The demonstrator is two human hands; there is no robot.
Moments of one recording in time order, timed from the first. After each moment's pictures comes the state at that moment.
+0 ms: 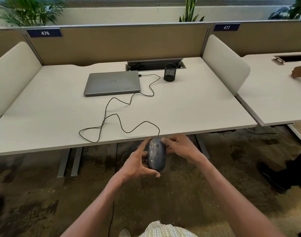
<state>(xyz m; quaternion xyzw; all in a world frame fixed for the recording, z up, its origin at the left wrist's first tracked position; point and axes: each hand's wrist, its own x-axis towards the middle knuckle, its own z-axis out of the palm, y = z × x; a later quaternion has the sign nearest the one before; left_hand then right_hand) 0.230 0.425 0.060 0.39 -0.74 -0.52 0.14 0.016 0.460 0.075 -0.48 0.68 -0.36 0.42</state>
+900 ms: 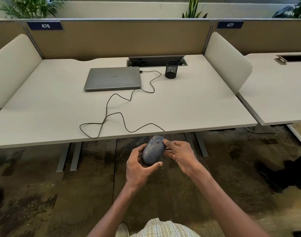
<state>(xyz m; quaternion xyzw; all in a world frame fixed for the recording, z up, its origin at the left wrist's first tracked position) 0.221 0.469 0.031 0.47 -0.64 -0.47 0.38 0.036 0.485 0.050 -0.23 0.58 -0.56 0.54</state>
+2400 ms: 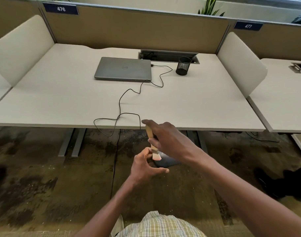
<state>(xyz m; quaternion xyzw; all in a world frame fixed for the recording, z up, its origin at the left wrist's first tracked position) 0.233 0.475 0.013 0.47 -0.67 -0.50 0.28 0.102 0.471 0.158 -0.79 0.57 -0.17 0.14</state>
